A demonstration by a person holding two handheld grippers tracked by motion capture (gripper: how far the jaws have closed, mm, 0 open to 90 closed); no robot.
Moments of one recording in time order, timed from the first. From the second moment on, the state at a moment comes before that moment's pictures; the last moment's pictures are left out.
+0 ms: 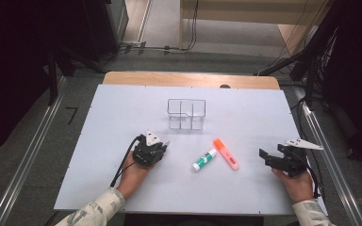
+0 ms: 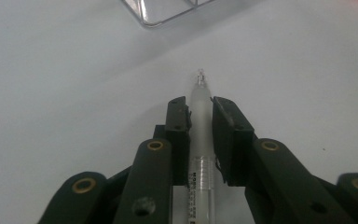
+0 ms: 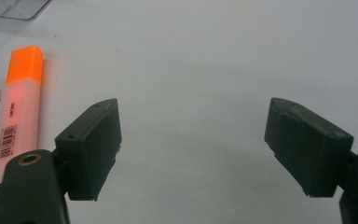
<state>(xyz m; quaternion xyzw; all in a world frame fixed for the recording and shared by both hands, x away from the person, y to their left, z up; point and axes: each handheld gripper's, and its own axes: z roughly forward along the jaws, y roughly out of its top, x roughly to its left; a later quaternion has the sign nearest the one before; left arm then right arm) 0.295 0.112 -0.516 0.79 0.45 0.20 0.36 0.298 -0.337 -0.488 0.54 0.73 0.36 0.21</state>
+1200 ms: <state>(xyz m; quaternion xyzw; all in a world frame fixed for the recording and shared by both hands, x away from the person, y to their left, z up) 0.293 0.123 -0.483 0.74 0.47 0.21 0.43 0.298 -0.337 -0.488 0.54 0.73 0.36 0.21</state>
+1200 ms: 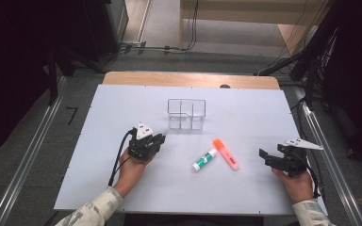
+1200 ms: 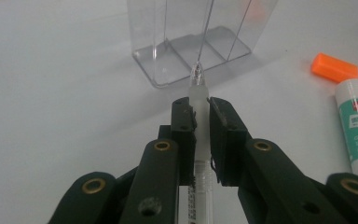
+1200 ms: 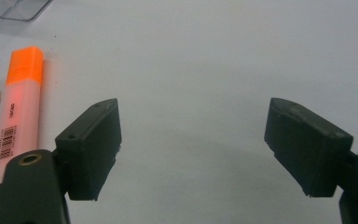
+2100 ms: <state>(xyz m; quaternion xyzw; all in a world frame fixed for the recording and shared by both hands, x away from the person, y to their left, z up) 0.314 0.120 -0.445 0.70 0.48 0.22 0.48 0.299 -0.337 -0.488 0.54 0.73 0.37 0.21</state>
